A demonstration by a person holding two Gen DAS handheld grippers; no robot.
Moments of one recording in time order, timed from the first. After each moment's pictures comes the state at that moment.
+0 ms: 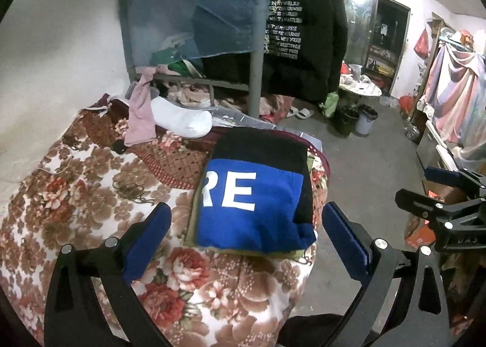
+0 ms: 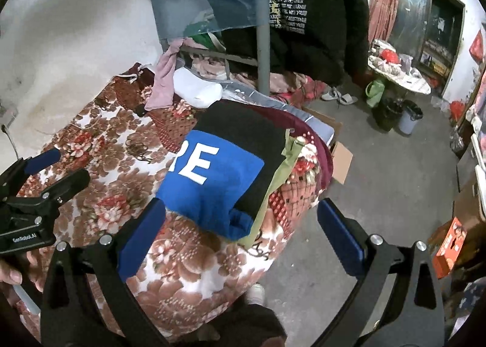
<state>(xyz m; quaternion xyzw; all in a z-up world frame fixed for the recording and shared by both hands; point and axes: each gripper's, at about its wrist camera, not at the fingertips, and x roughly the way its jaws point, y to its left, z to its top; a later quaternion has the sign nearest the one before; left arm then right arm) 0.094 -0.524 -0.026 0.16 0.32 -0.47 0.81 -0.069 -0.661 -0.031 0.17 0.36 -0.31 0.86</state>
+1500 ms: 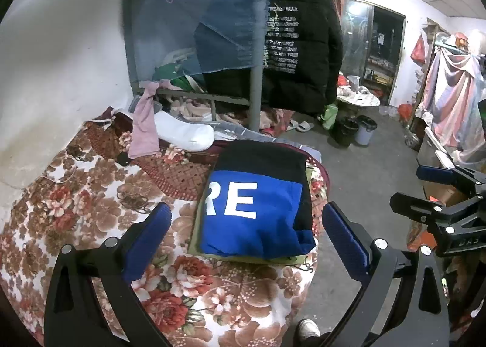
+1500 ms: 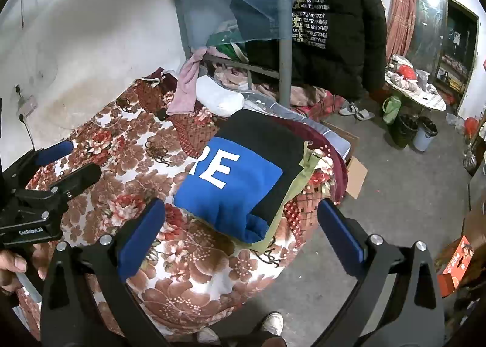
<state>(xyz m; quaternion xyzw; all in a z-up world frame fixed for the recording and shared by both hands) 0.084 -0.509 -0.022 0.15 0.28 -0.47 0.82 -0.067 -0.648 -0.023 0.15 0.35 -0.27 0.89</state>
